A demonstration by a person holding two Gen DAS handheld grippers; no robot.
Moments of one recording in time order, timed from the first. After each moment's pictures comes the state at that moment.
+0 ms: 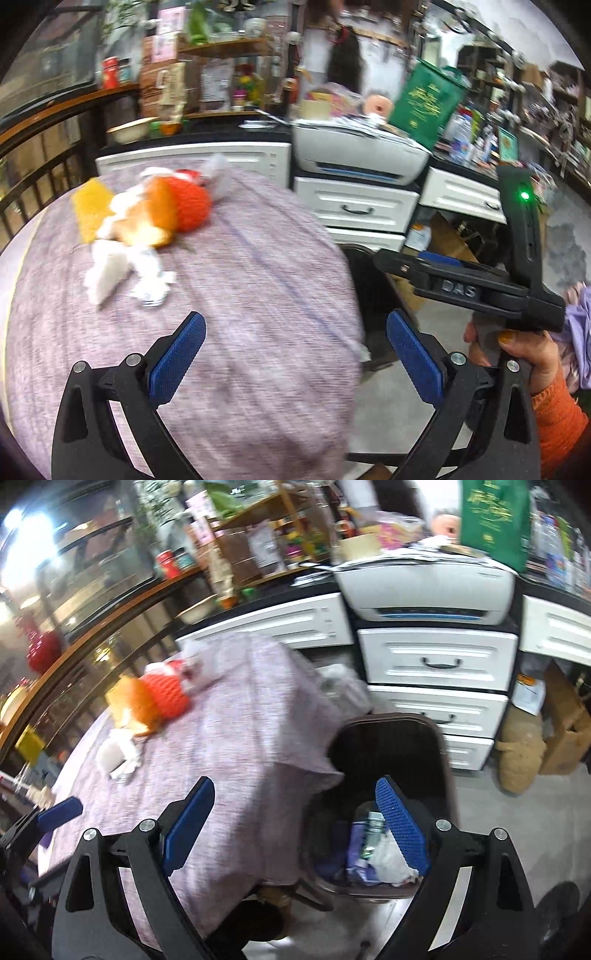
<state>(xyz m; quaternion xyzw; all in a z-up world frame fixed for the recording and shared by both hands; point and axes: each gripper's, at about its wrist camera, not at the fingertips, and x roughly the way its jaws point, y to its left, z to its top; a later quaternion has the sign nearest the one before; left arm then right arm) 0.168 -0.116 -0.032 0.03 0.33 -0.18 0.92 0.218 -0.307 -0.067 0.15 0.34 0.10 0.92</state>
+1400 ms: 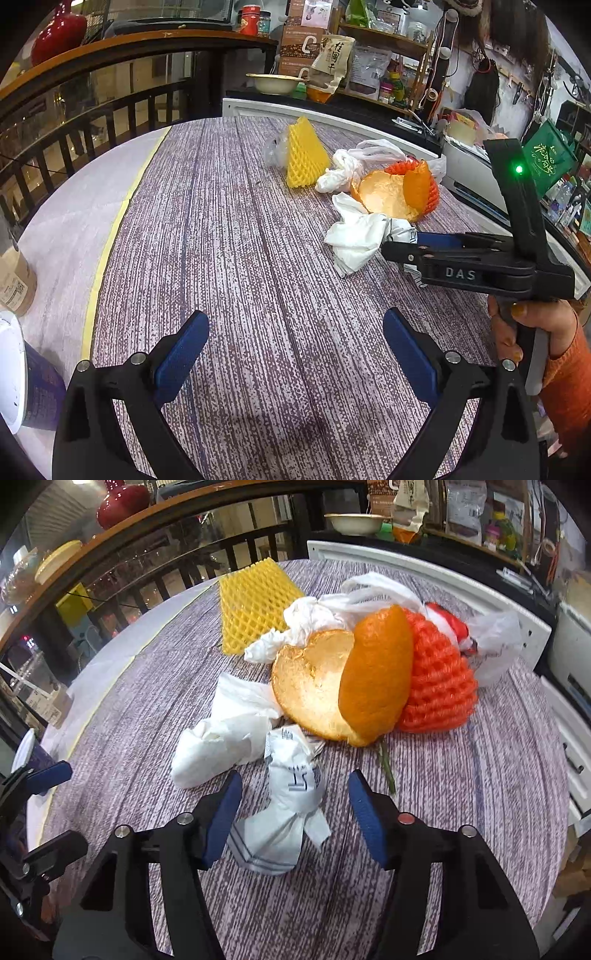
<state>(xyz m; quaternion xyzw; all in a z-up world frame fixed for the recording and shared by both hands) 0.195 0.079 -0.046 -0.06 0.38 -0.02 0.92 0.332 -0.064 -0.063 -0.05 0.43 0.26 0.86</state>
